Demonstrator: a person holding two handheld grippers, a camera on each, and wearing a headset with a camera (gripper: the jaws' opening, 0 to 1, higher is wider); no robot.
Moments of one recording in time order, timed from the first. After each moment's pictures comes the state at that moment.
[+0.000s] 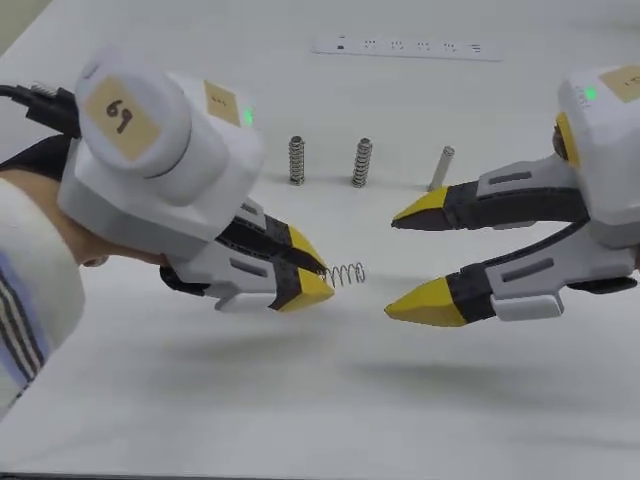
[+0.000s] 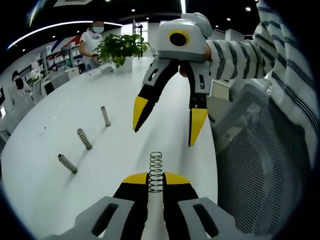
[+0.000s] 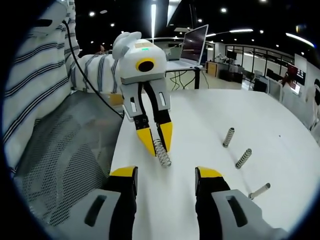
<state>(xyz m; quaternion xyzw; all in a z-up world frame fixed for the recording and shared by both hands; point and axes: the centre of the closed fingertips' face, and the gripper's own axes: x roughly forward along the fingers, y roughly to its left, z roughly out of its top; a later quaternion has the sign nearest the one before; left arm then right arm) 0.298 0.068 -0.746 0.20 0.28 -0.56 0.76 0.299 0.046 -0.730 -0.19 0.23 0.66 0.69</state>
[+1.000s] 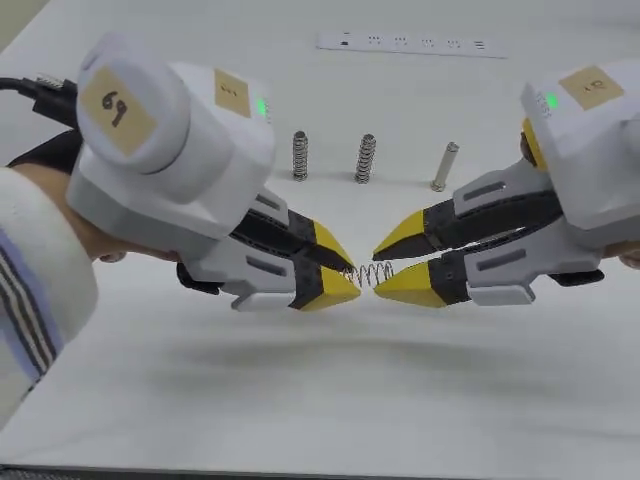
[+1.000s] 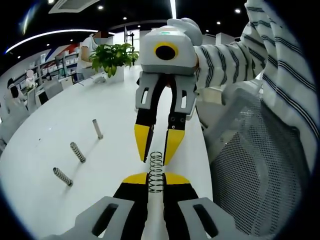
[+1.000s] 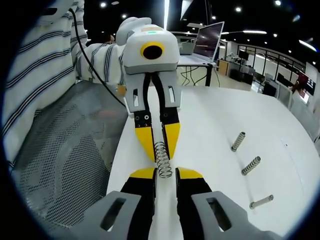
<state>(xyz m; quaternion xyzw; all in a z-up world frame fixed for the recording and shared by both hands) 0.288 0.050 -0.736 0.19 0.25 -0.59 0.75 0.285 0.053 -0.738 -0.23 0.23 0.68 0.65</state>
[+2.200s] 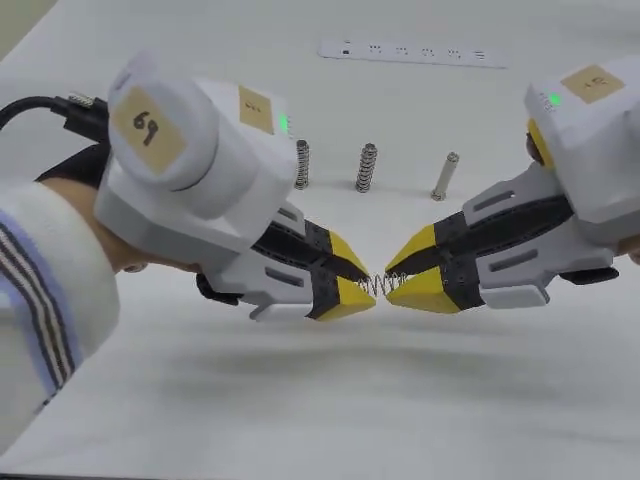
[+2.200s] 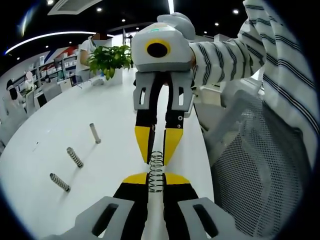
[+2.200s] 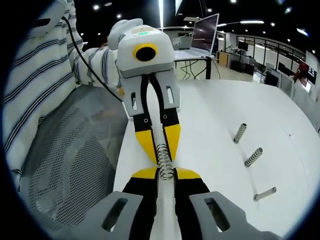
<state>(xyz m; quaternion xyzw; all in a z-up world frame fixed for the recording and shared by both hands) 0.290 0.037 -0.737 0.18 0.24 -0.60 0.75 0.285 0.042 -0.736 -0.21 0.28 0.68 0.64</state>
